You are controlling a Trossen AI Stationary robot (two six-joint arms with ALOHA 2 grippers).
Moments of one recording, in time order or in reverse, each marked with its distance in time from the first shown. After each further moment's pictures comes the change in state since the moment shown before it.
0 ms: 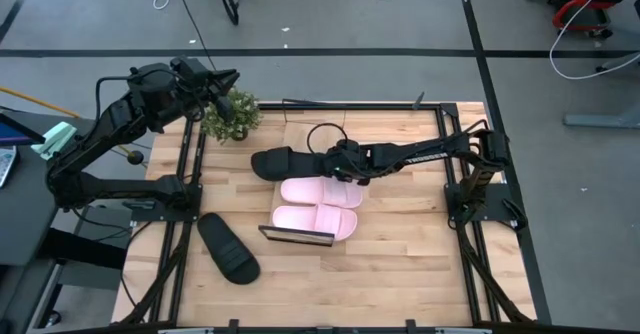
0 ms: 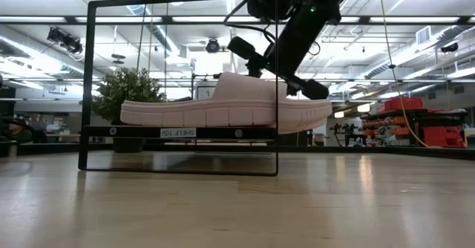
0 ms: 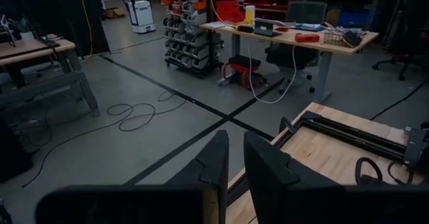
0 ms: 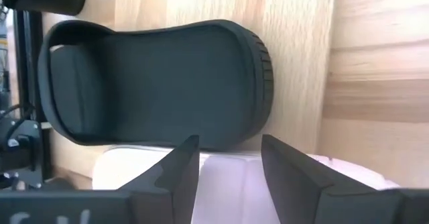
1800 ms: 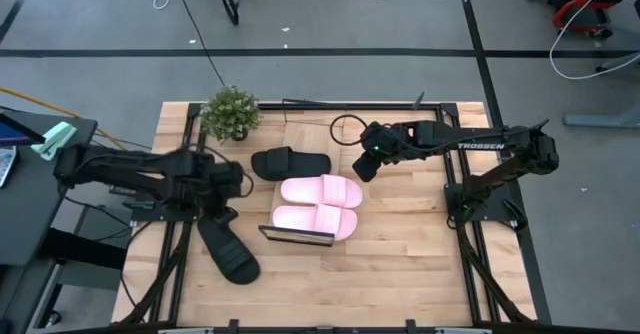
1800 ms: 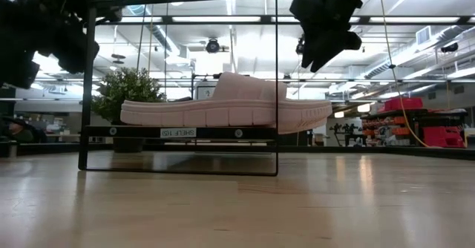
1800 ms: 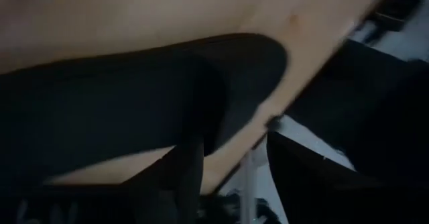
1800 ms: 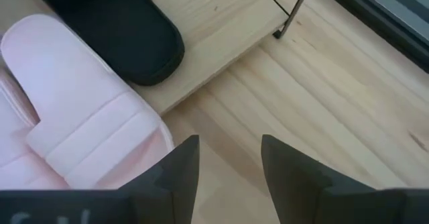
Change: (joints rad) left arm -0.431 0.038 -0.698 -0.414 0.959 -0.808; right arm -0.069 -0.368 0.001 -0.475 0.036 -0.950
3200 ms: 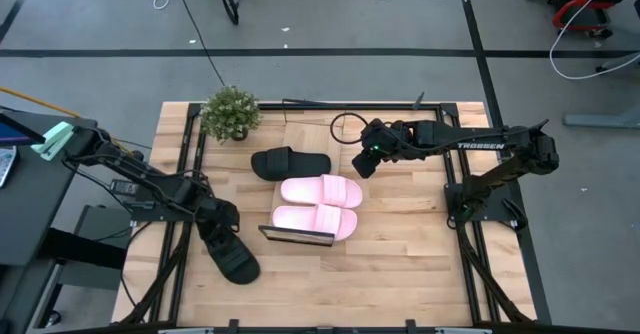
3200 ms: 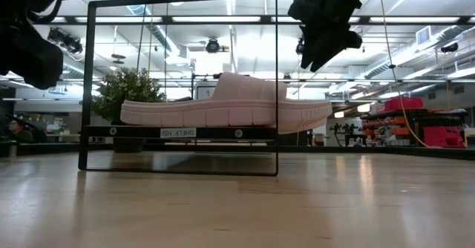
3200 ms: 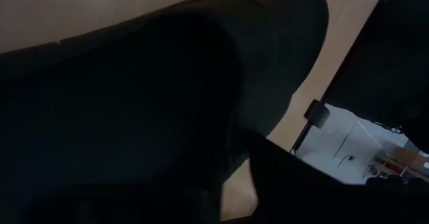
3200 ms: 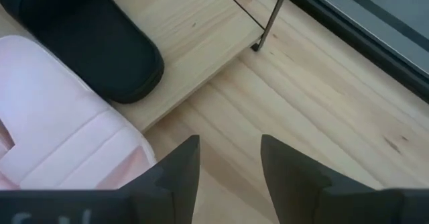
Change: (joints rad) left arm -0.442 0.000 -0.205 0.445 -0.194 -0.240; right arm -0.002 0.001 0.000 0.005 0.080 0.021
